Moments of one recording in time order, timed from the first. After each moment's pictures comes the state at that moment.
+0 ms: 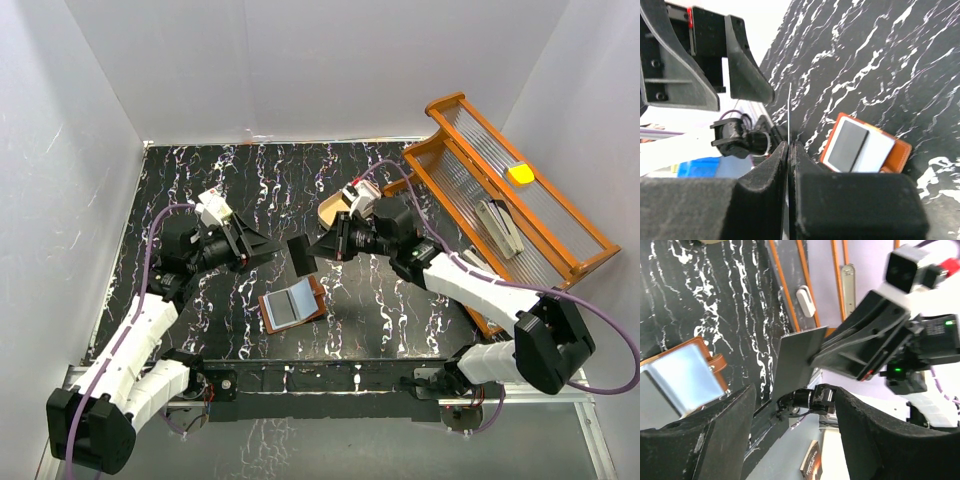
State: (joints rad) left arm -0.25 0.90 0.64 -0.16 0.69 -0.98; right arm 0.66 1.32 0.89 0.12 -0.50 0.70
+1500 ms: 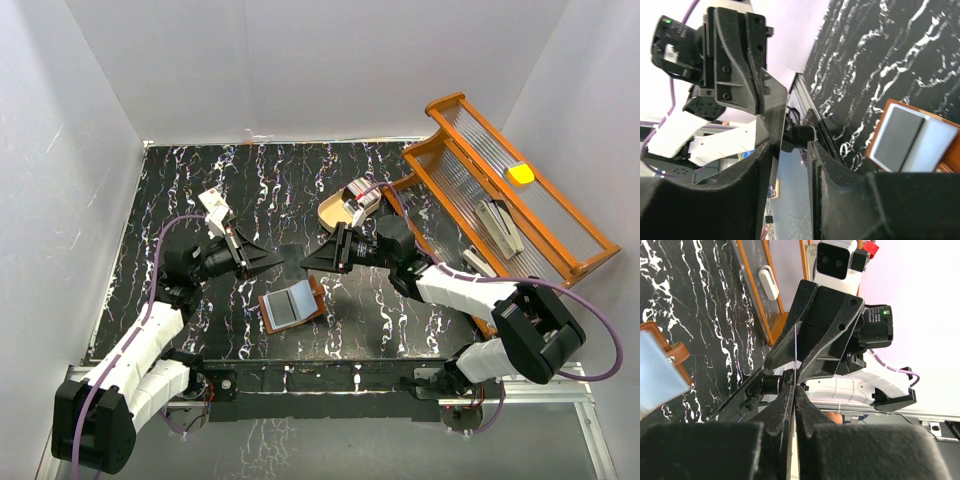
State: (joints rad) left arm -0.24 0.90 0.46 0.24 0.84 -1.25; right arm 0.65 1.38 0.66 0.61 -0.65 1.08
